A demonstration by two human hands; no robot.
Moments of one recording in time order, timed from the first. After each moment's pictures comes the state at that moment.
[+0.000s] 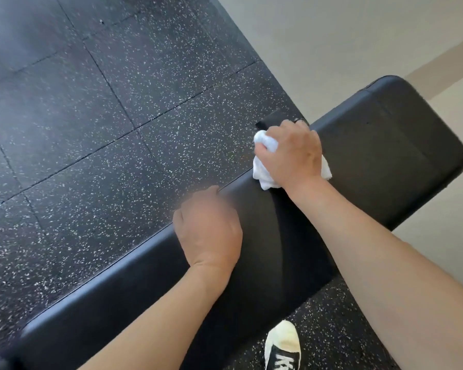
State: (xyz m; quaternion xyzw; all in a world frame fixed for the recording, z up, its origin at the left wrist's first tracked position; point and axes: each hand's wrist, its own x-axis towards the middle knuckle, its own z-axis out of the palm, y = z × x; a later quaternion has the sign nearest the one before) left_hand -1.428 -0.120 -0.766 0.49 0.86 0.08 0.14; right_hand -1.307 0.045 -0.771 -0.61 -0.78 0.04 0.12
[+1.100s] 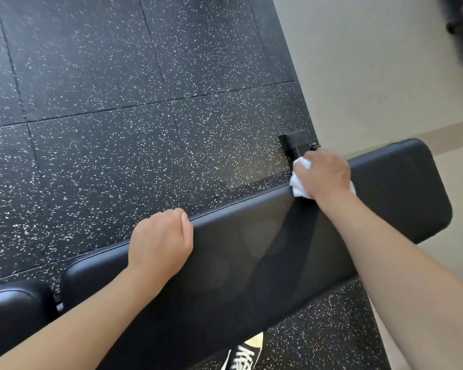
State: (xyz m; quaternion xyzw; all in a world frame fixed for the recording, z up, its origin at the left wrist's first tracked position) left_hand -1.603 -0.230 -0.759 0.51 0.83 0.02 0.23; right_hand -1.370 0.029 -0.747 -0.61 -0.78 0.01 -0.15
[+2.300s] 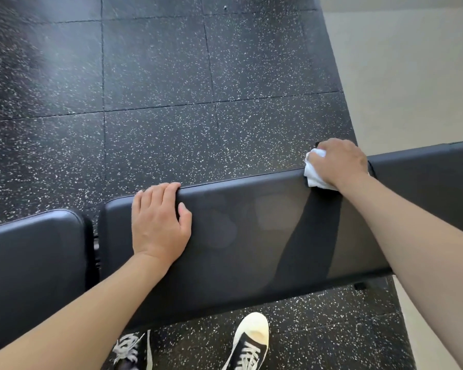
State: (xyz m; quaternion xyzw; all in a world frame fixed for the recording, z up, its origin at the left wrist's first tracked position) left_hand -1.572 -0.304 -0.764 0.41 0.90 0.10 0.07; right_hand -1.356 0.030 -0.759 -0.53 -0.83 0.11 -0.11
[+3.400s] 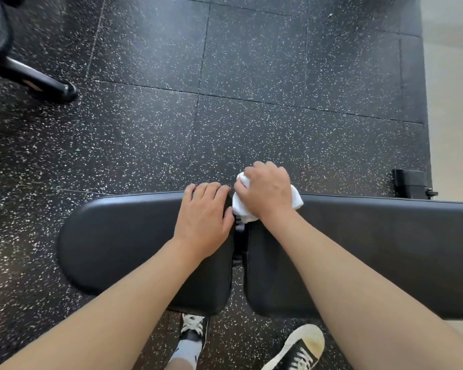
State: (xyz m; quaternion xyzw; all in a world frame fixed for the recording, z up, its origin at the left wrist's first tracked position) left_hand -1.743 -0.464 -0.743 0.45 0.87 0.07 0.18; right_hand -1.682 -0.303 -0.760 -0.31 -0.95 0.09 -0.06
